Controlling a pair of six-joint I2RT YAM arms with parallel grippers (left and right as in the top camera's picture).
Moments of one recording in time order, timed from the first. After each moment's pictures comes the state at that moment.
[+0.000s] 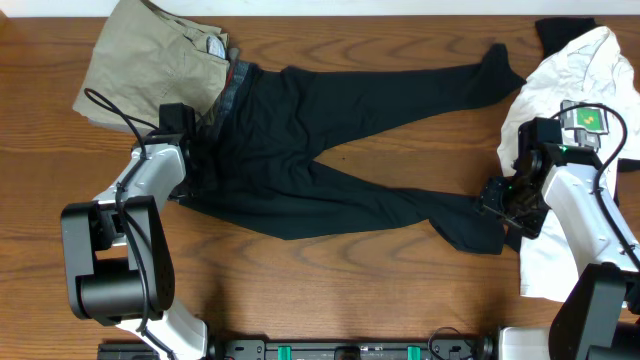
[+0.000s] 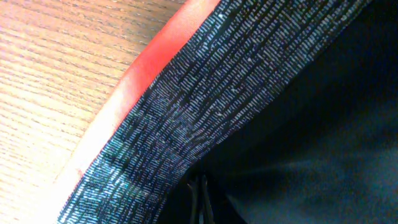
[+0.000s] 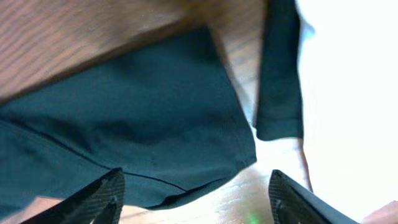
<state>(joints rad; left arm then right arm) 0.09 1.83 1.05 -0.63 -0.14 -0.15 -0.12 1.56 1.01 -1.03 0.00 0.45</state>
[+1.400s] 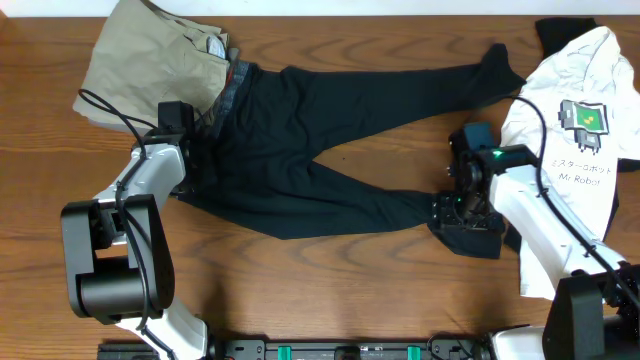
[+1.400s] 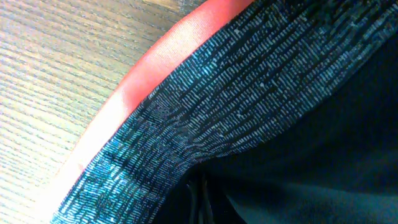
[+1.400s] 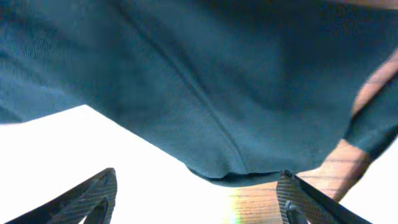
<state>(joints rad) 0.09 1.83 1.05 -0.57 -0.14 -0.20 0.21 1.56 0.99 -1.06 0.01 0.27</state>
